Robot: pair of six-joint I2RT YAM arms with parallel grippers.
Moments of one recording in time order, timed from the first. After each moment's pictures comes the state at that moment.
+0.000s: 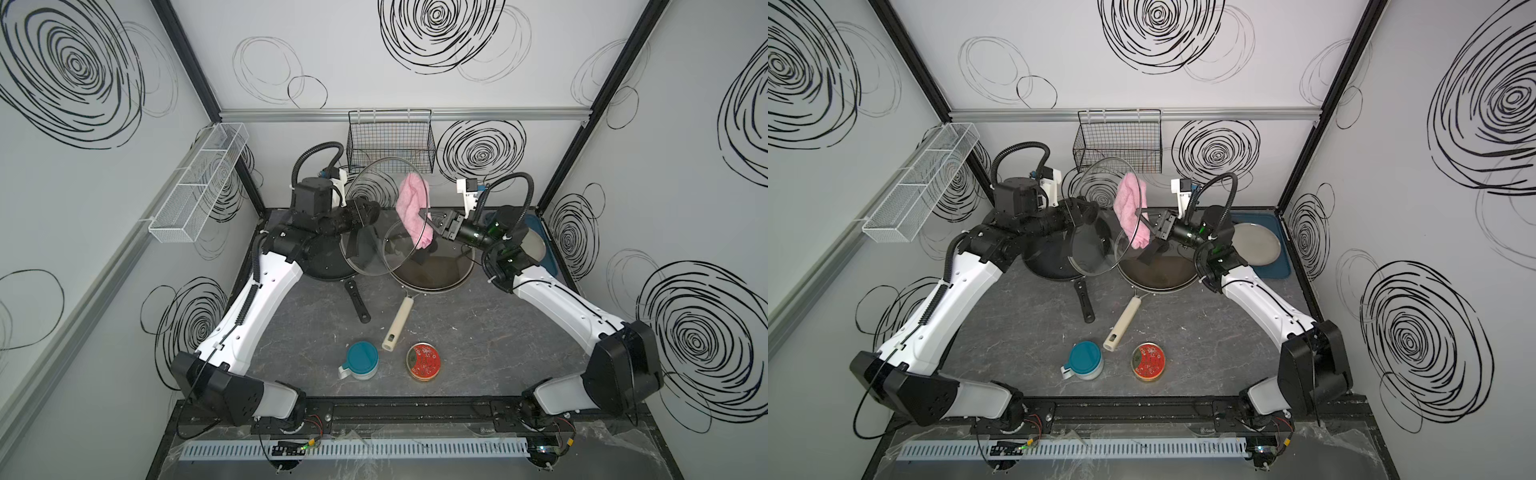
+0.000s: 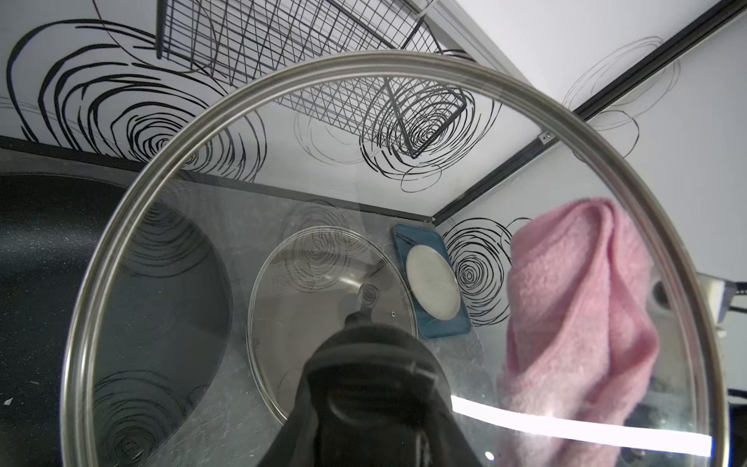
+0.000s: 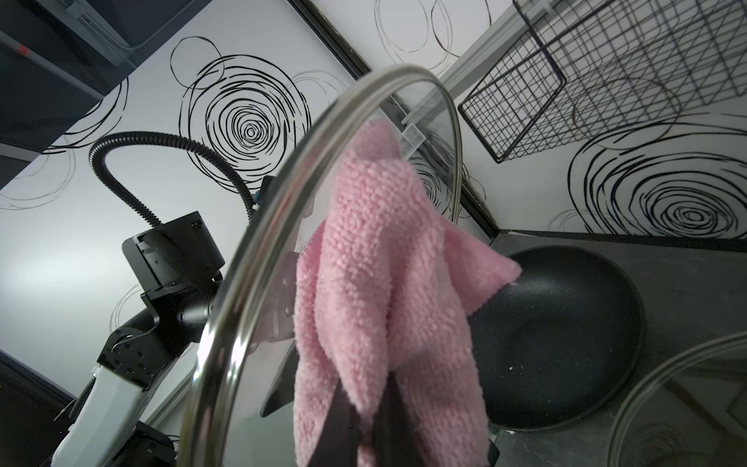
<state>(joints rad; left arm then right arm) -0.34 1.41 1.57 -0.55 0.26 -0.59 0.46 1.47 1.16 0.51 -0.68 0.84</state>
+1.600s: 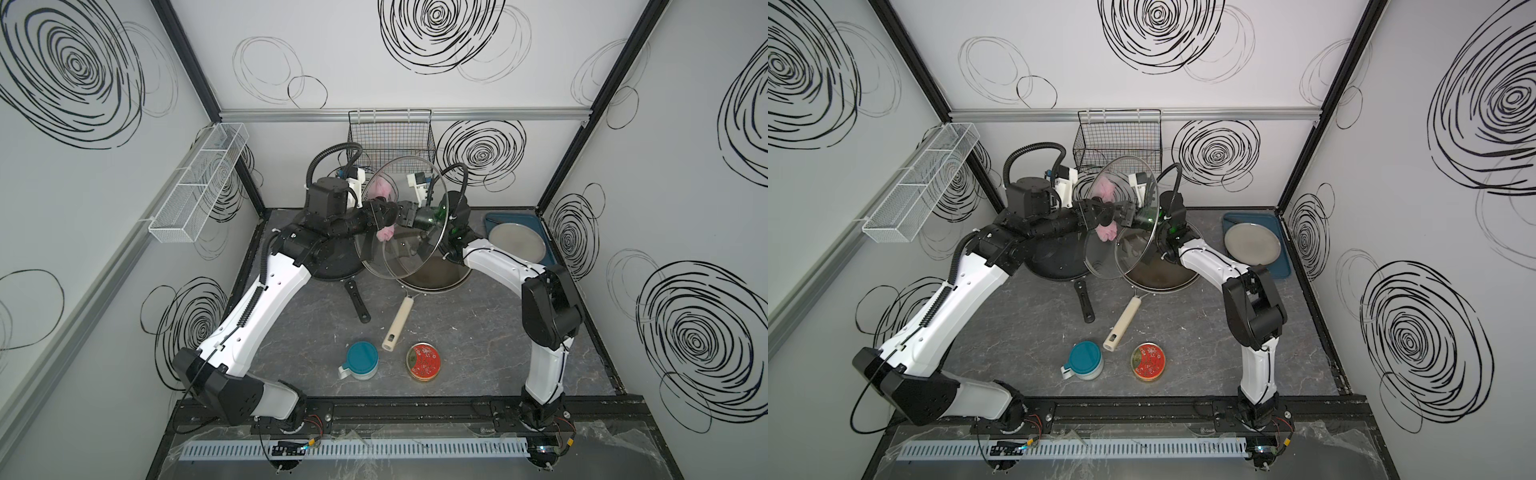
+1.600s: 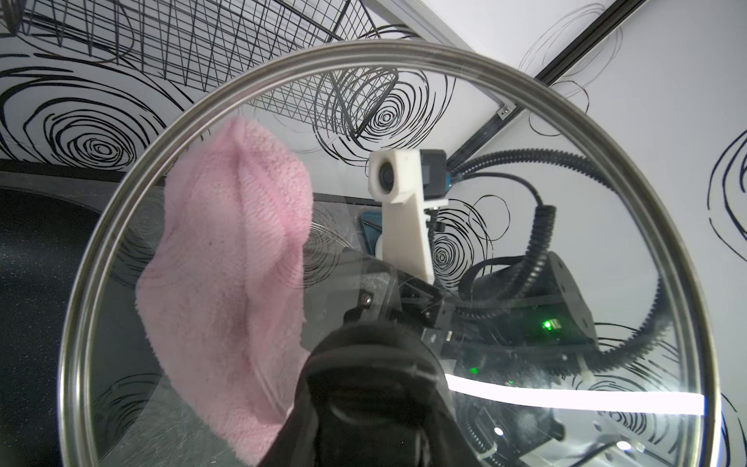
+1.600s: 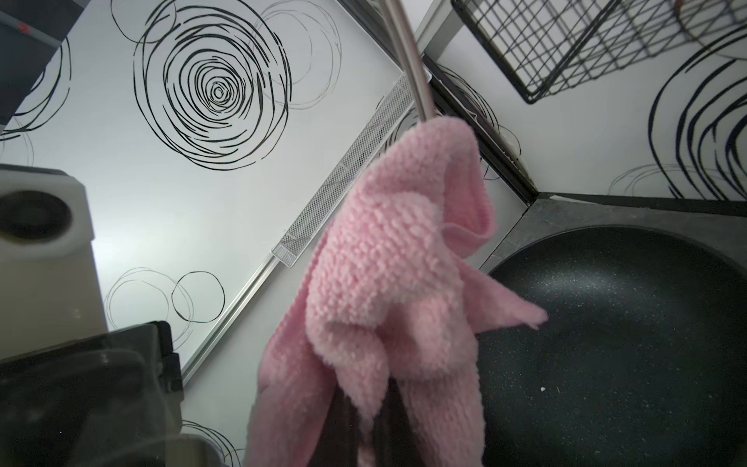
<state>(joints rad) -0.44 1.43 1.63 -0.55 0.24 -0.59 0.57 1.93 1.50 0.59 -0.77 0.90</state>
